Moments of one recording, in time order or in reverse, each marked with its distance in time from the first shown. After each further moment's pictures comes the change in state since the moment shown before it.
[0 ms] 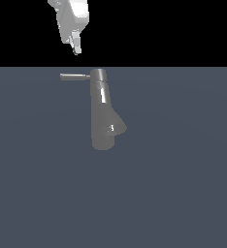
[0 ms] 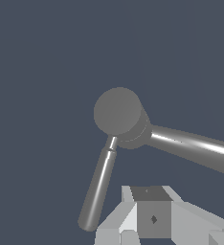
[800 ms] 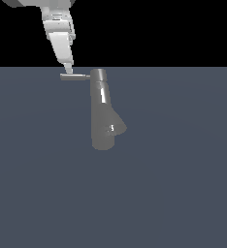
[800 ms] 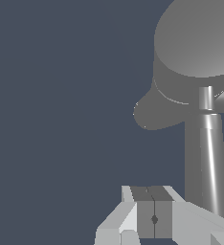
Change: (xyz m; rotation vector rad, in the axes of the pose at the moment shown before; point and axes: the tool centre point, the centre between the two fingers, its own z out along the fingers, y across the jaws) arm -0.026 -0.070 0.065 0.012 -0.048 0.256
